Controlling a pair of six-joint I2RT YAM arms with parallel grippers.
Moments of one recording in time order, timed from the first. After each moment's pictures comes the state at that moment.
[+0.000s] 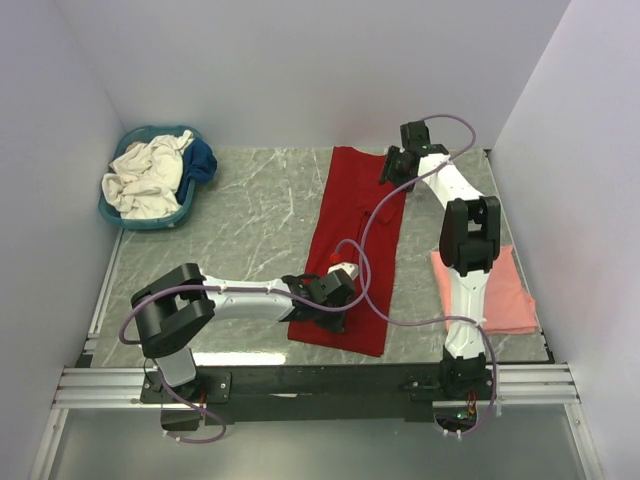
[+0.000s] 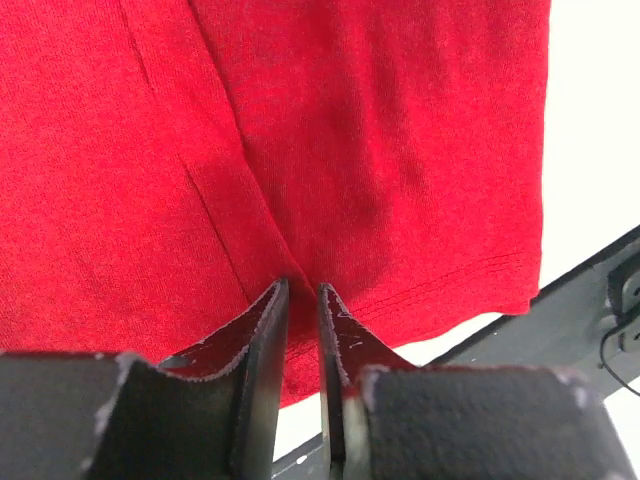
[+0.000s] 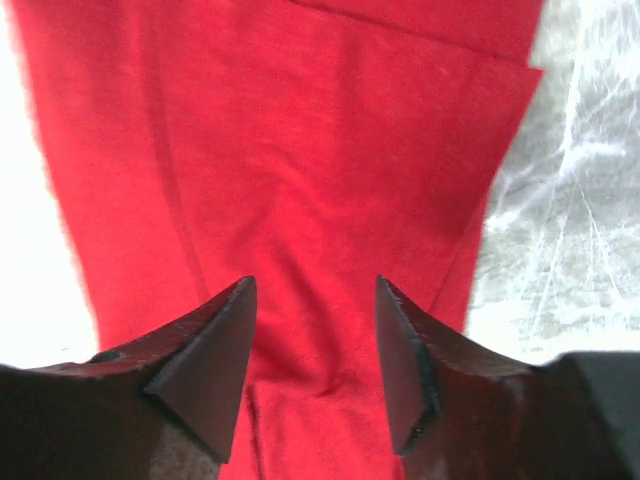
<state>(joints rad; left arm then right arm) -1.14 1.72 0.97 -0.25 -0.05 -0.76 0.14 2.23 1.93 -0.64 -0.04 0.45</state>
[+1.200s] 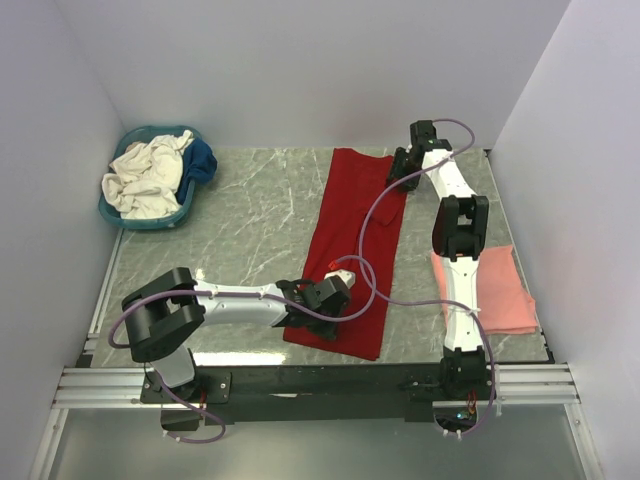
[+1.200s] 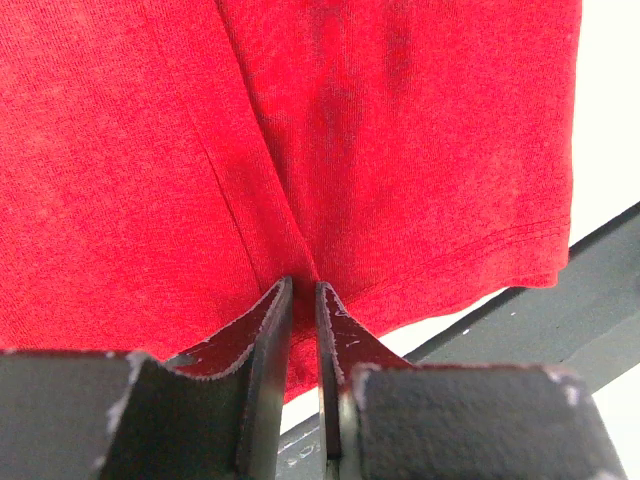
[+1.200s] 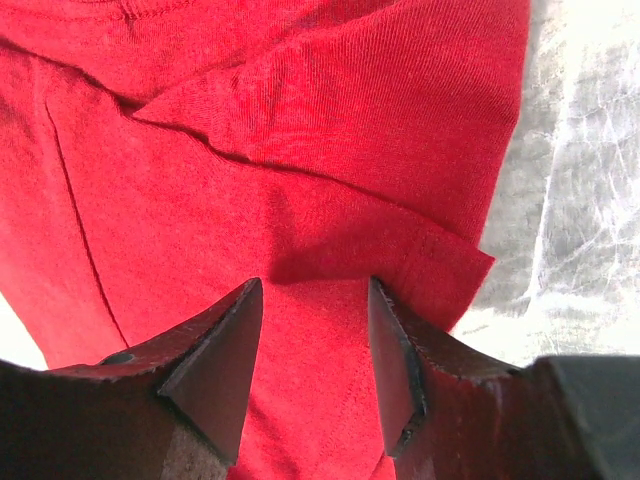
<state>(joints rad) -1.17 1.66 0.92 -0.29 -0.05 -0.72 0.05 2.58 2.37 -0.84 -0.15 0.41</state>
